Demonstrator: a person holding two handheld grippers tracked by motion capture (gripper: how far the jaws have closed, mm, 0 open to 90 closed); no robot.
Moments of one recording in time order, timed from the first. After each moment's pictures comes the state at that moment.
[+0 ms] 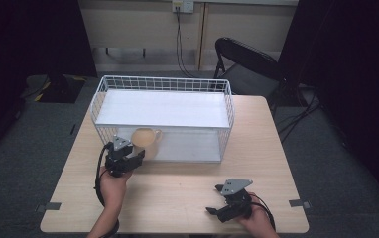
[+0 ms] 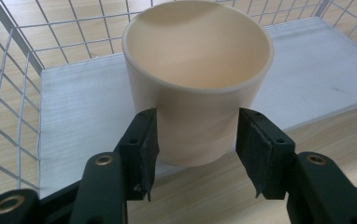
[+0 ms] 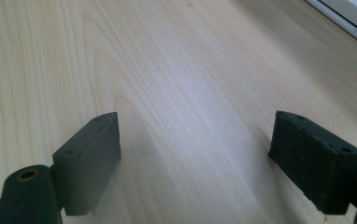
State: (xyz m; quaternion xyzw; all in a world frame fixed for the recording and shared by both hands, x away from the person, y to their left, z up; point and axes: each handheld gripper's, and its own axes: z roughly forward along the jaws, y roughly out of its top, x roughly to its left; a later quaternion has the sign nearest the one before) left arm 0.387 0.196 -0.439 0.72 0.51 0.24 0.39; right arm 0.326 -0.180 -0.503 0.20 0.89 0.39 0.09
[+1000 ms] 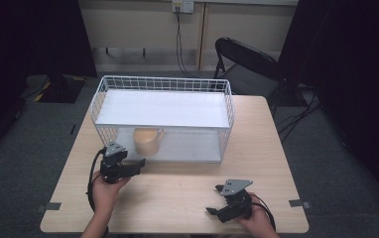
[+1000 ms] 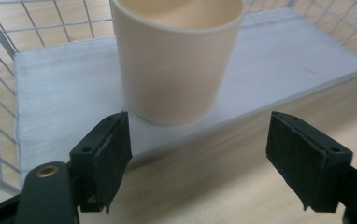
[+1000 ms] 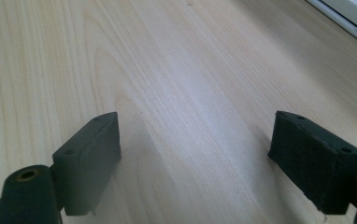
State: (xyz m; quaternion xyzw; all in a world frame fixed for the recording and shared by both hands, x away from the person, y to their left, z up) left arm 0.371 0.218 -0.448 0.74 0.49 0.19 0.43; right arm 0.325 -0.181 -0.503 0.20 0.89 0.39 0.09
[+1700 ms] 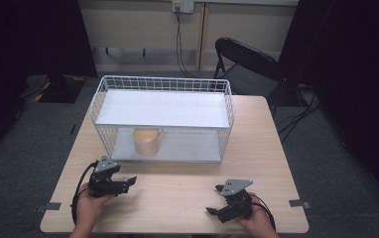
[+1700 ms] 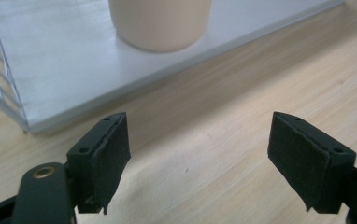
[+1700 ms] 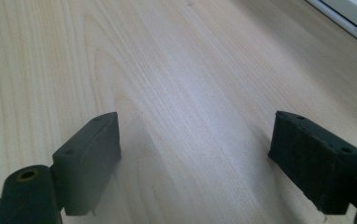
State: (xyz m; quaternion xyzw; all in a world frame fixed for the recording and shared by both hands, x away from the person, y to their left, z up) left arm 0.344 0.245 -0.476 0.79 0.44 0.17 0.39; right arm 0.325 -0.181 -0.503 0.20 0.89 0.39 0.09
